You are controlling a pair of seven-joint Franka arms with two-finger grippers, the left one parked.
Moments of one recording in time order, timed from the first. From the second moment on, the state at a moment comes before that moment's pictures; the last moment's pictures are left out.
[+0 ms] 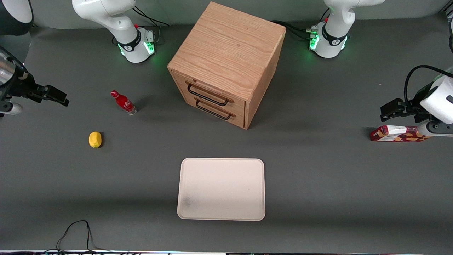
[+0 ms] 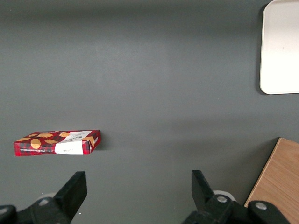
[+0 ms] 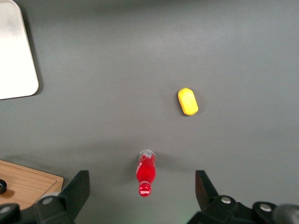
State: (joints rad) arm 0.28 -0.09 -0.30 -1.79 -0.04 1.66 0.15
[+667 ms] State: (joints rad) arm 0.27 -0.13 -0.30 -1.95 0.00 1.70 0.14
